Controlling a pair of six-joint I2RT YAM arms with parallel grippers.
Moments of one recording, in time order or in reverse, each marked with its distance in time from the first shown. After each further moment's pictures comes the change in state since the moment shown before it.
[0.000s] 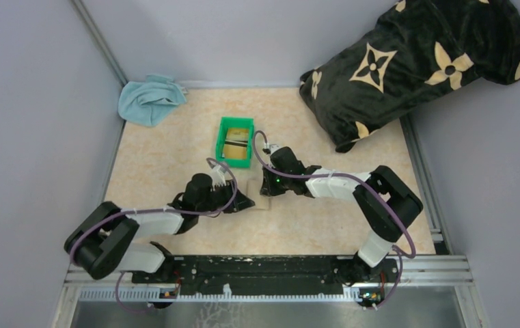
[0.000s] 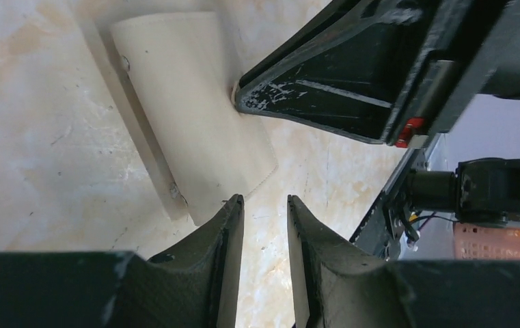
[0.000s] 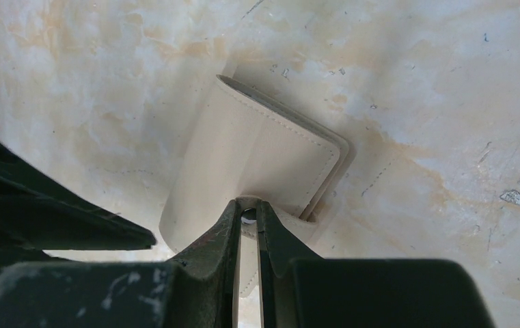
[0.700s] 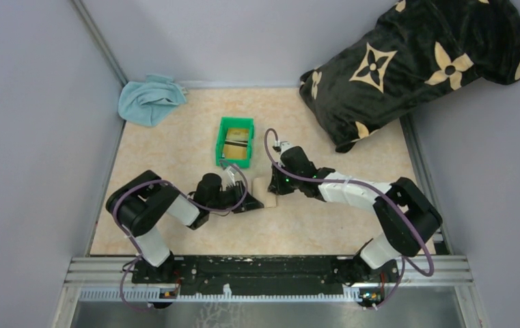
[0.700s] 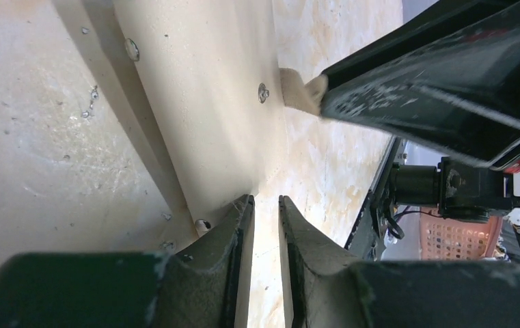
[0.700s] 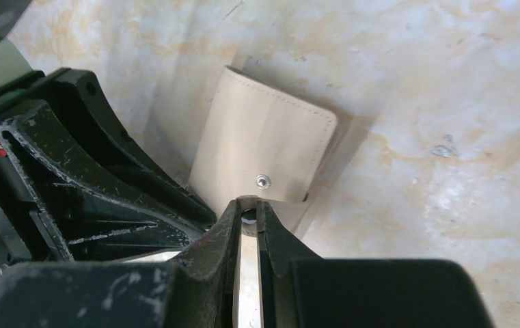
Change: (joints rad) left arm 0.000 0.437 0.057 0.388 0.135 -0.092; right arm -0.023 -0.127 -0.061 -0.032 0.037 -0.016
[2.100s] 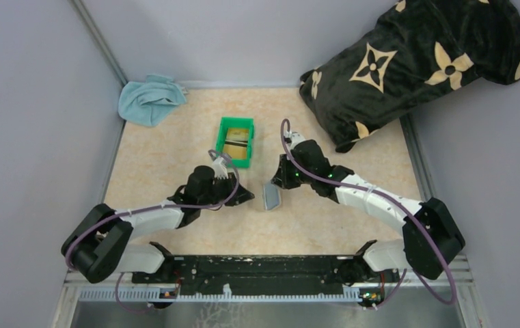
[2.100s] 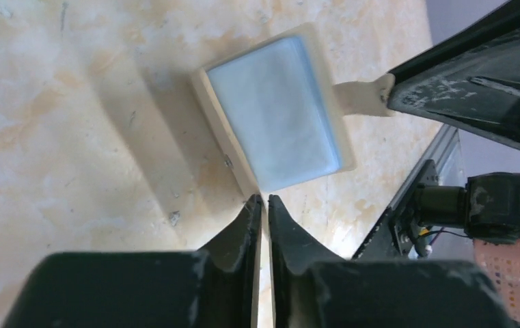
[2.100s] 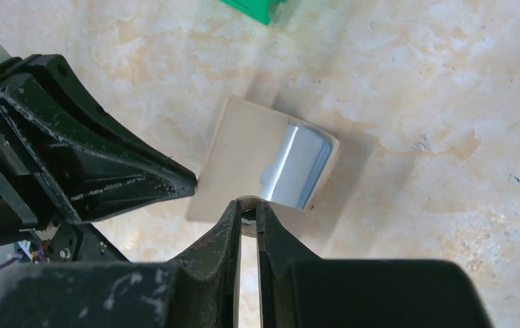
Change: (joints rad) left arm -0.002 -0.447 0.052 -0.503 -0.157 0.135; right arm -0.051 -0.226 0.009 -0.101 -0.041 0.010
